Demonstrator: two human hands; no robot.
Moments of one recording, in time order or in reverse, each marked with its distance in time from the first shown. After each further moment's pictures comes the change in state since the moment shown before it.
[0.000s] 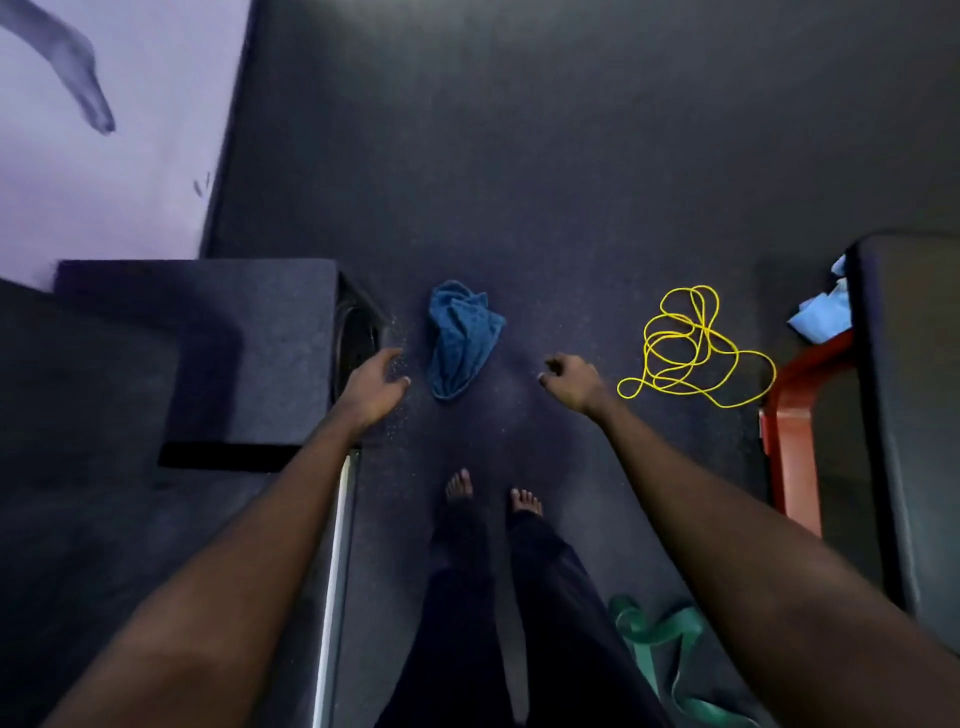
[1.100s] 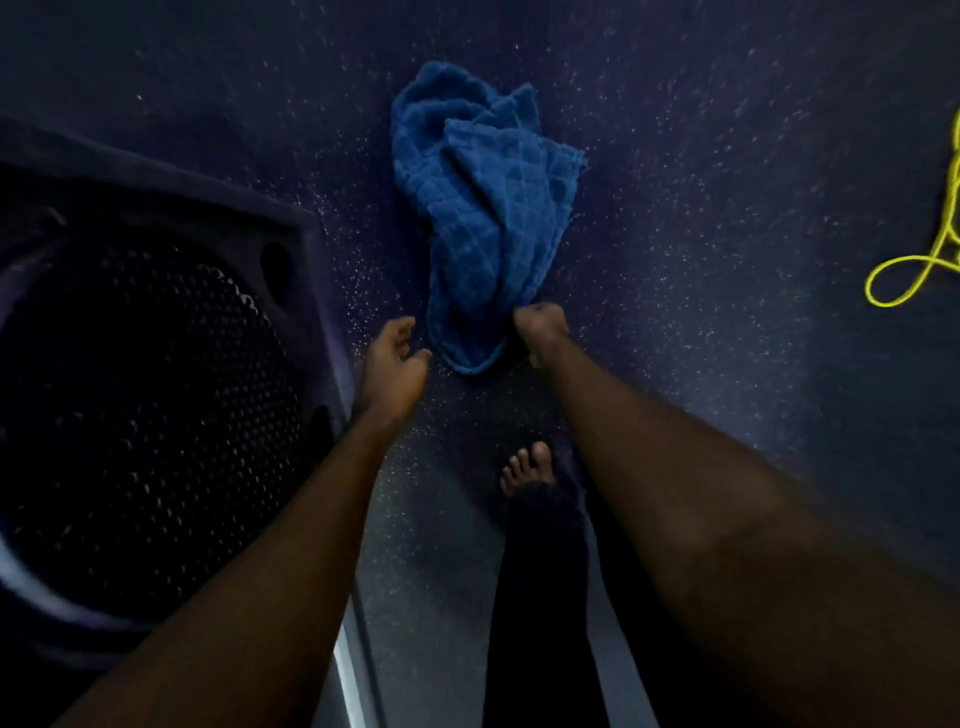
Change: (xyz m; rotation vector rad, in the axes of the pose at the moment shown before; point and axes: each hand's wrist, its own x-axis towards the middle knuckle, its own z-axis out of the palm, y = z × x) left_hand 0.442 -0.243 0.264 -0.254 -0.069 -0.300; right_hand 0.525 0.094 0.404 0.772 -0.048 0.680
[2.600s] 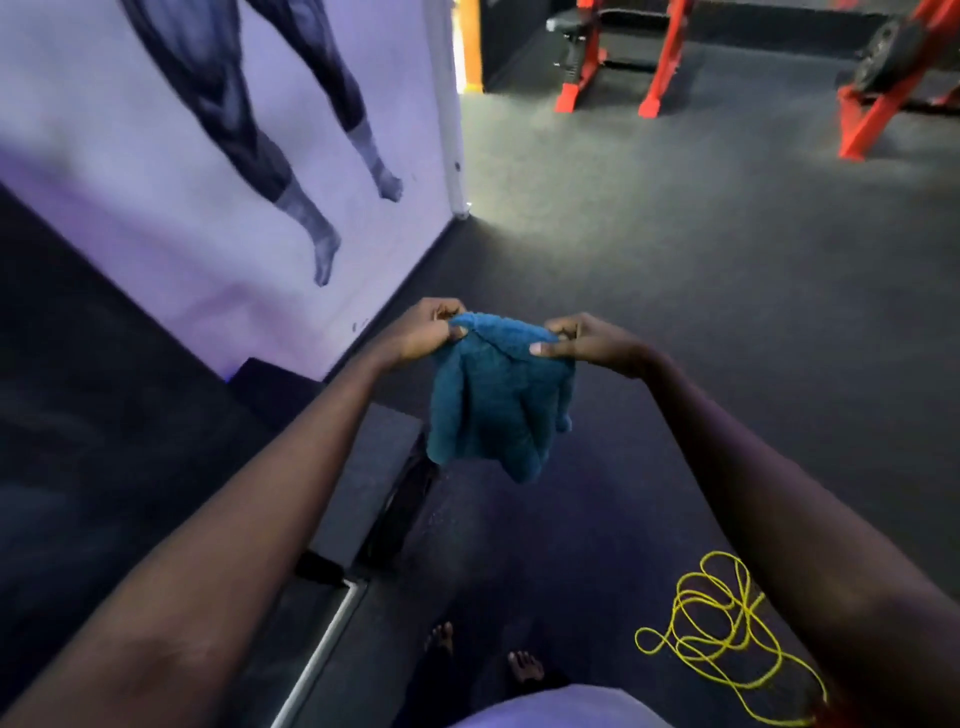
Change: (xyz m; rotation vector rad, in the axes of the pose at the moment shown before) left_hand -0.647 0.424 -0.384 -0.036 0.255 0.687; right_hand -0.841 -0.325 -0.370 -0.928 -0.625 -1.347
